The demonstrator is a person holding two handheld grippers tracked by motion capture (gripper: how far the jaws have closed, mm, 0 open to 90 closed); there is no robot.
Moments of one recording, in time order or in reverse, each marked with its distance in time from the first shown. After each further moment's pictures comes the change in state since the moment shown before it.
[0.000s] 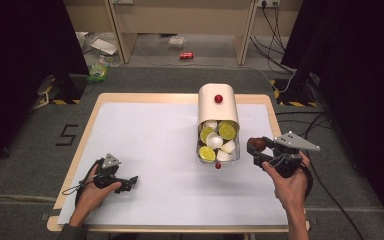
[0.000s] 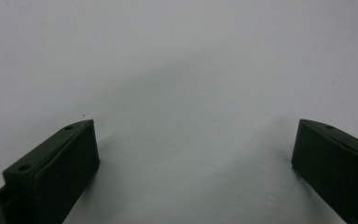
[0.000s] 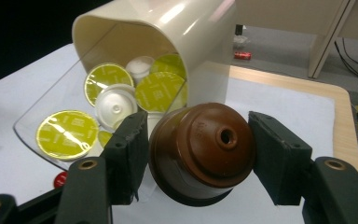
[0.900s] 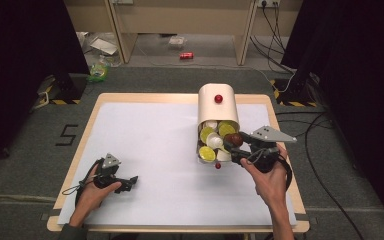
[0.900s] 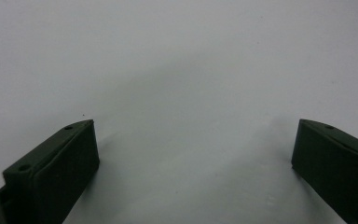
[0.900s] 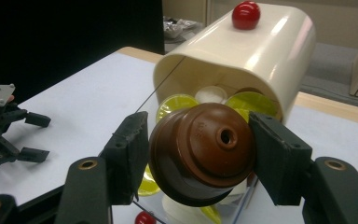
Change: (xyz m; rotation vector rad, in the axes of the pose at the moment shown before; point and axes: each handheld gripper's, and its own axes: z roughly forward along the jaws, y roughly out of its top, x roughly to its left) left arm 0.000 0.000 0.000 0.002 0.001 0.001; right arm 0.049 0.029 0.015 -0.014 0.122 -0.050
